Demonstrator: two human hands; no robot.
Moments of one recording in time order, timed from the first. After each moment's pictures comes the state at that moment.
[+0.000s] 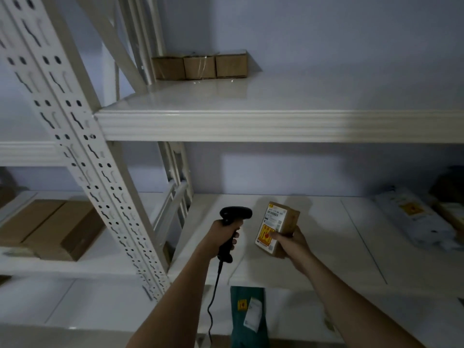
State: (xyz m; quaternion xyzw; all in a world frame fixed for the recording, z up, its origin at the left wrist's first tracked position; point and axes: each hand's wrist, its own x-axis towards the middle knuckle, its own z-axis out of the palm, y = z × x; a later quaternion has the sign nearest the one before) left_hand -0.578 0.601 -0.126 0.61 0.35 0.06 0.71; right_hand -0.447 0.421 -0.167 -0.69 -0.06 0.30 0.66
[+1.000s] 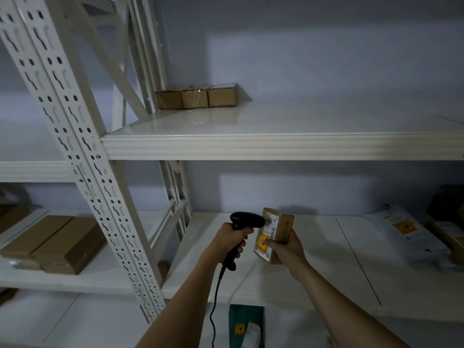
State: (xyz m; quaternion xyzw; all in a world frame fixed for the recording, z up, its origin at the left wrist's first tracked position) left_hand -0.549 0.554 -0.083 0.69 0.33 0.07 0.65; right_hand -0.427 0.405 -0.148 -0.73 -0.14 0.22 0.64
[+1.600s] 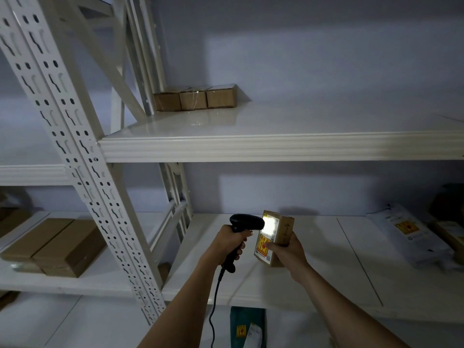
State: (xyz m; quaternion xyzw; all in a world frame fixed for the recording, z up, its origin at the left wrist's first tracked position) left_hand -0.549 0.555 -0.086 0.69 0.33 0.07 0.64; right_hand -0.423 0.402 -0.153 -0.73 -0.15 0.24 0.63
